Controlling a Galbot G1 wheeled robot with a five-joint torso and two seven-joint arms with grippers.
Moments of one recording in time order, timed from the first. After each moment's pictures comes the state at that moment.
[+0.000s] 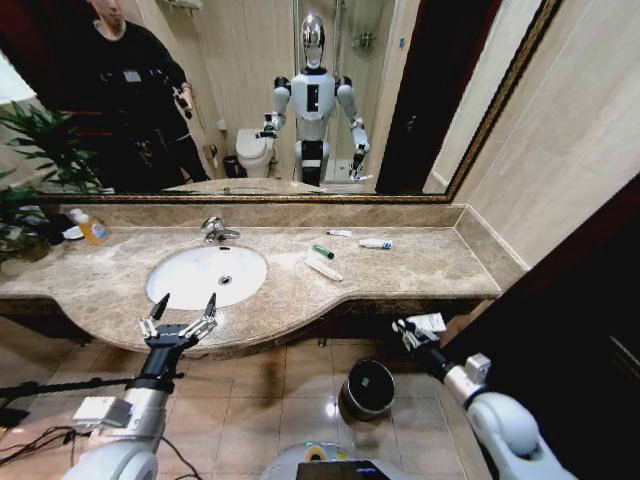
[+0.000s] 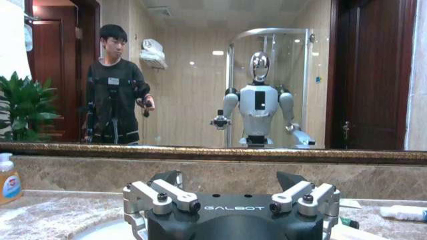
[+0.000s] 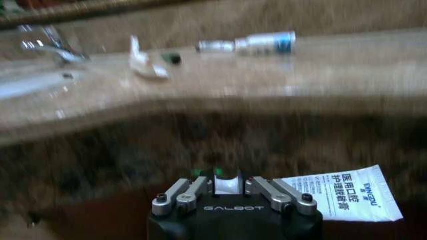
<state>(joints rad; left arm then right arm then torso) 1.84 -1.36 -0.82 -2.47 -0.37 0.04 0.05 -1.62 1.23 0.71 1.86 0.38 -0.12 -0.36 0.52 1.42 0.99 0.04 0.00</state>
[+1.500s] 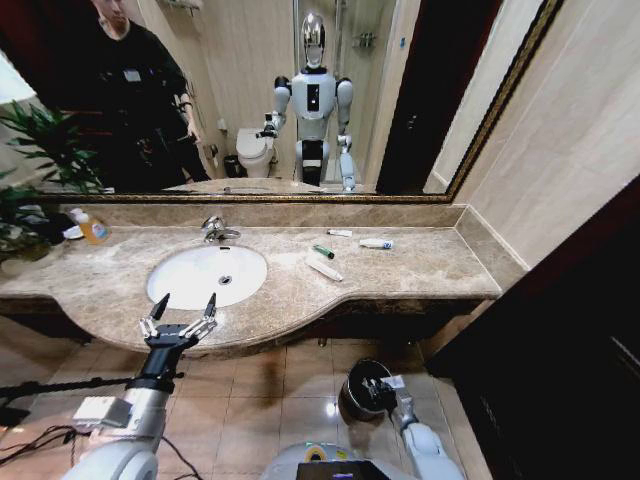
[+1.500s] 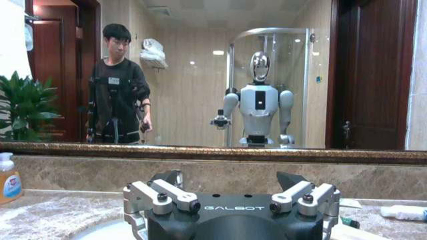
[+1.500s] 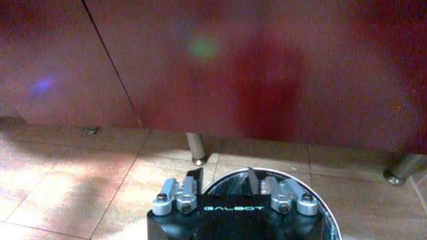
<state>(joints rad) 1.84 -1.36 -0.82 -2.47 -0.37 0.04 0.05 -1.22 1.49 0.66 0.93 -0.03 0.20 -0.34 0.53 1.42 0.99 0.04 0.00</state>
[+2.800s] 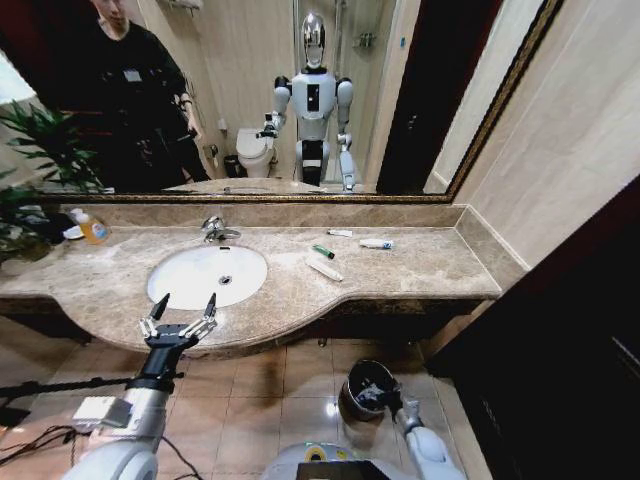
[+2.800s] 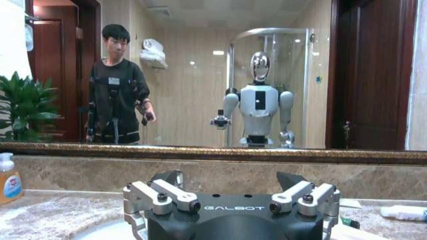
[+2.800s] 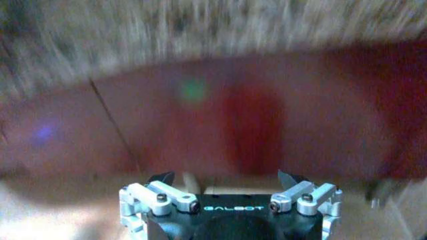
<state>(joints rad) 1.84 -1.36 -0.82 -2.47 -0.37 0.04 0.05 -1.44 1.42 0.67 1.35 0.19 0.08 -0.35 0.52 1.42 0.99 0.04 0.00</state>
